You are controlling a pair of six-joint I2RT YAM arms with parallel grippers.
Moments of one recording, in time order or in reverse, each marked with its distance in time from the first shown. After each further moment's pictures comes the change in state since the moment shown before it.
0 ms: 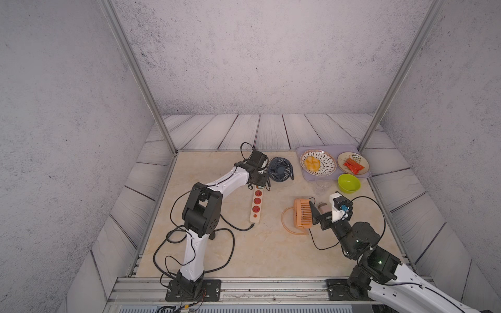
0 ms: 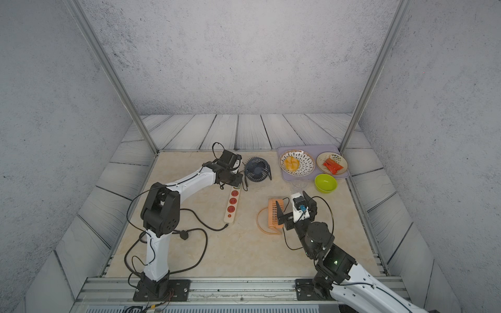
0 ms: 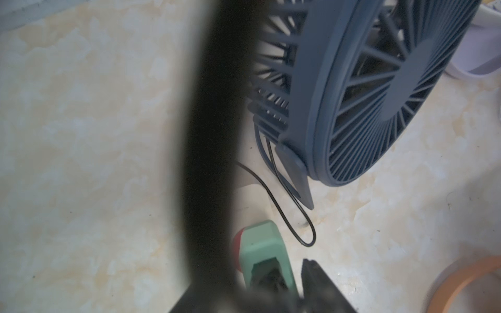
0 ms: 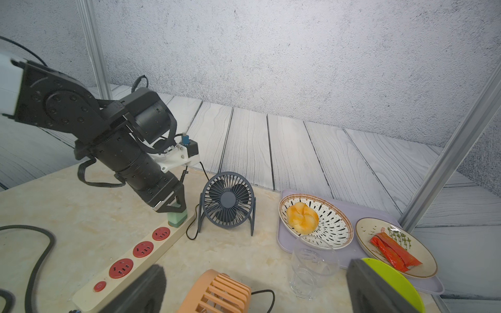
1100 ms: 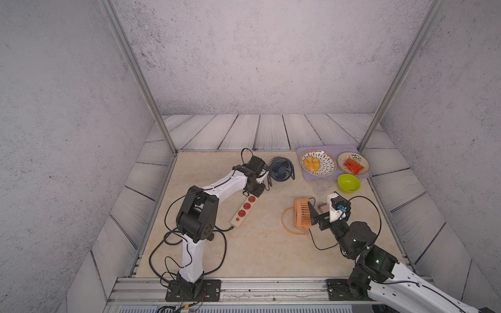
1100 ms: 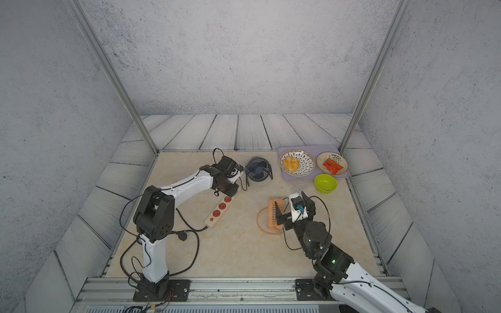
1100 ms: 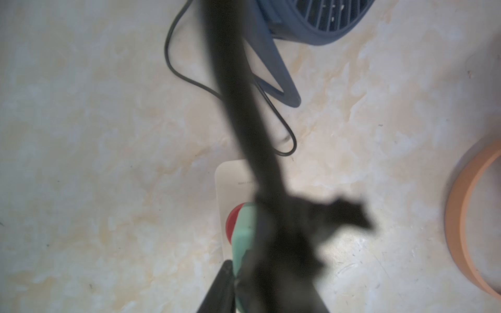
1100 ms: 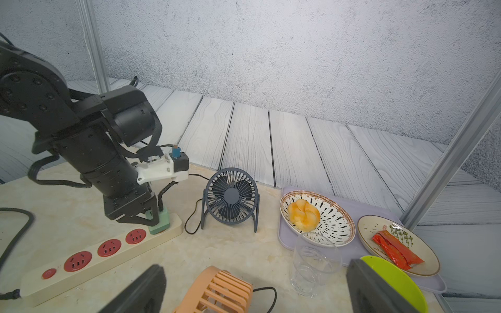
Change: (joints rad) left arm -0.036 -0.085 -0.114 -0.134 -0.008 0.236; right arm -0.002 0.023 -0.016 0.023 -0.001 0.001
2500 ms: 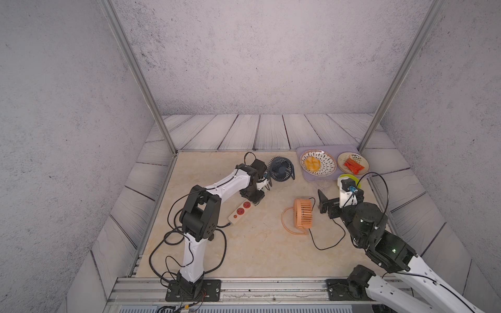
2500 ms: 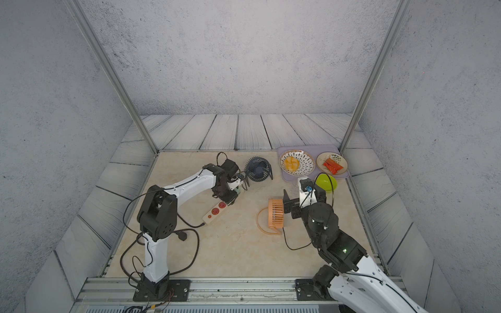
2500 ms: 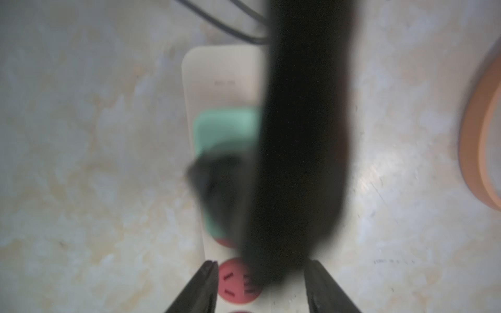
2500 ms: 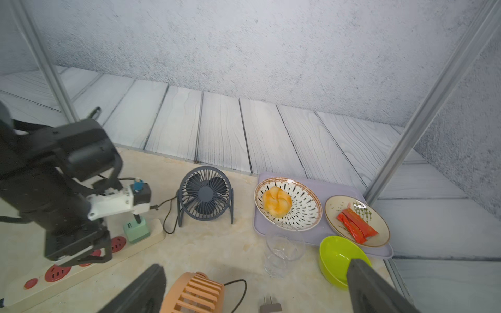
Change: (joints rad) left arm 0.014 -0.007 0.069 -0.297 0.035 0.032; right arm -0.178 0.134 0.368 -0.405 -0.027 0.098
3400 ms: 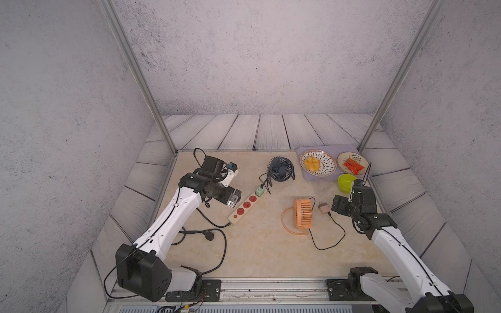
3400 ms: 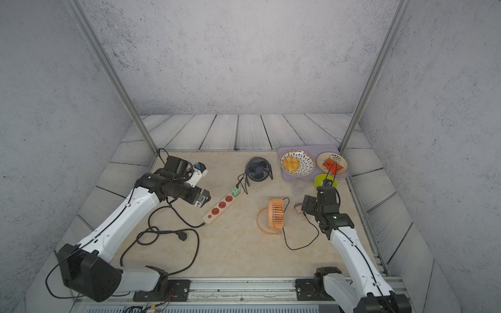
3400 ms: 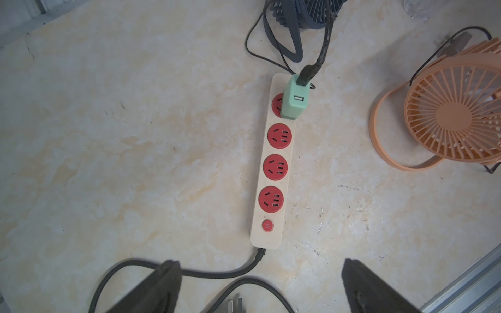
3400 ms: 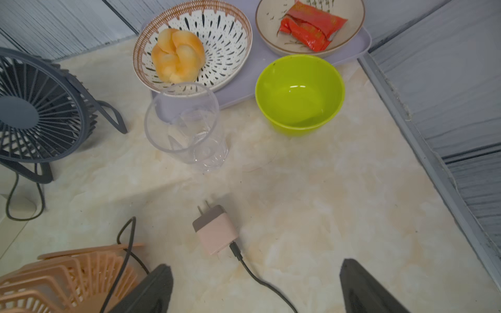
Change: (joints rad) left arm 0.237 -0.663 -0.354 0.071 0.154 0.016; right arm -0.572 0.336 -0.101 -0.128 -0.352 0.293
